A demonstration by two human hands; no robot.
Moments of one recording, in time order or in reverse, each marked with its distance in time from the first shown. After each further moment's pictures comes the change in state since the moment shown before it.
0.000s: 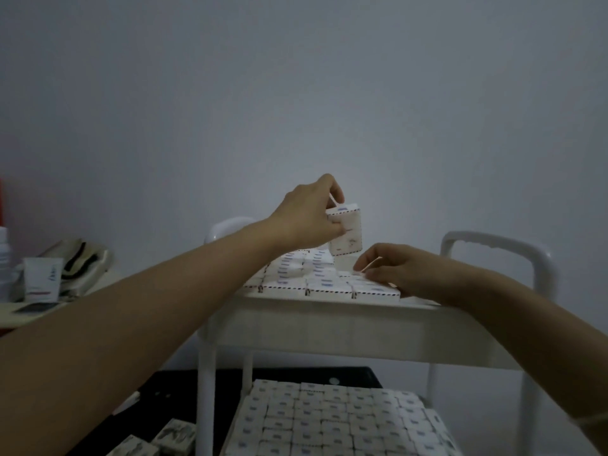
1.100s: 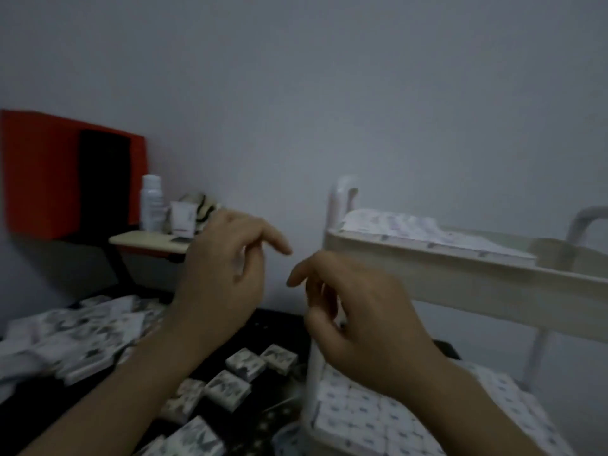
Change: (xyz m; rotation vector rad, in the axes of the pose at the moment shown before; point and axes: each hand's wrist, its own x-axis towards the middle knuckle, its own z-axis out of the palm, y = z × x) left_hand -0.240 -0.067 -0.064 0.170 0.559 0.044; right_hand -0.068 -0.094 0.180 -0.186 0.265 -0.898
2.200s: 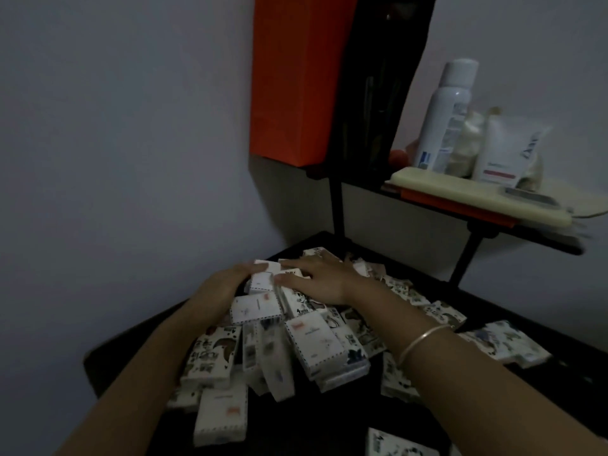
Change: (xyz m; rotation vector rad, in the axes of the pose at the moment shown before) left_hand -0.217 -0.440 -0.185 -0.294 -0.006 -1.464; right_hand 0.232 -0.034 0.546 0.286 -0.954 0.145
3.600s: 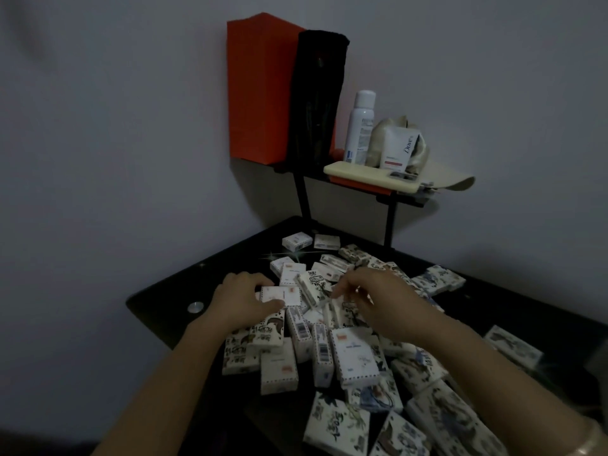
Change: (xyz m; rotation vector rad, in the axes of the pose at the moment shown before) left_hand -0.146 0.021 0.061 0.920 -0.049 0.199; right_hand -0.259 0.002 -0.018 -0.005 0.319 -0.102
